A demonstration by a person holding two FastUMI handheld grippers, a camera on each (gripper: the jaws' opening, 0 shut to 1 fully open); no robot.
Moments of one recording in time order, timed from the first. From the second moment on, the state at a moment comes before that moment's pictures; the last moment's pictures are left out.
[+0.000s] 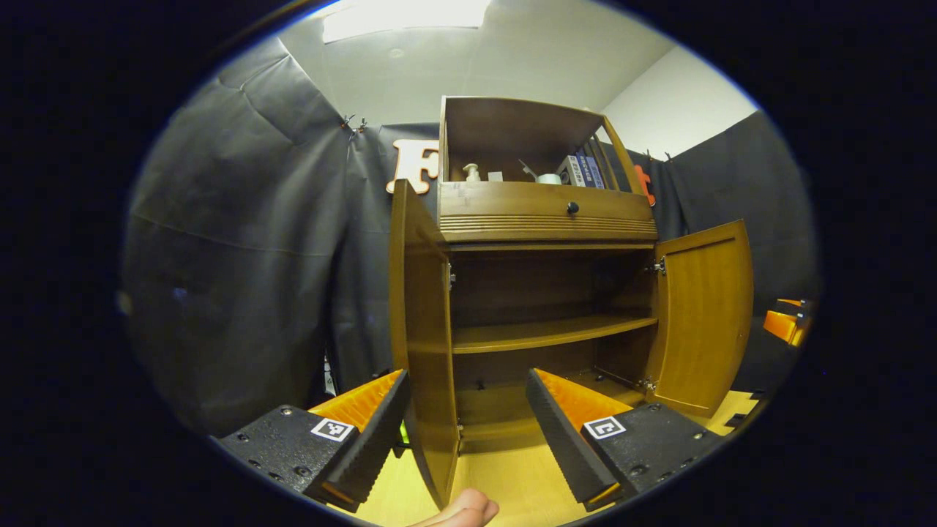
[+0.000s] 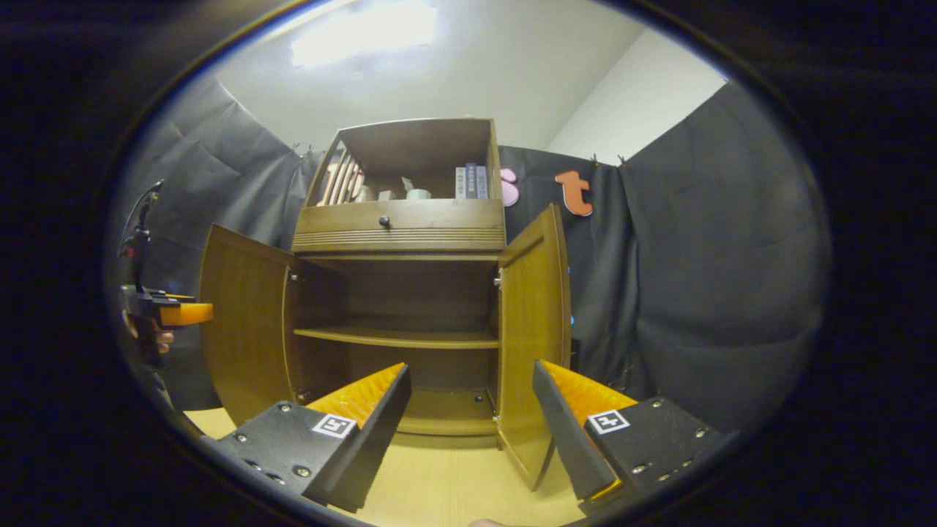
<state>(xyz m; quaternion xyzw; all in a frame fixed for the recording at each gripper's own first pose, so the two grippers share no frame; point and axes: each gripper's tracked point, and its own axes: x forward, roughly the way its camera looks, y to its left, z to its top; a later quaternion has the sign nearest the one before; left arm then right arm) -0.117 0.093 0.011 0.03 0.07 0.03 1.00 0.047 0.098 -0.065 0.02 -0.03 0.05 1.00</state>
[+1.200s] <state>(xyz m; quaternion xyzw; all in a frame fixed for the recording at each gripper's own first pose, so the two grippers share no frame) -0.014 -0.074 0.003 -0.01 0.00 -0.03 1.00 0.164 0.155 -0.082 0.04 0.02 0.04 1.00</state>
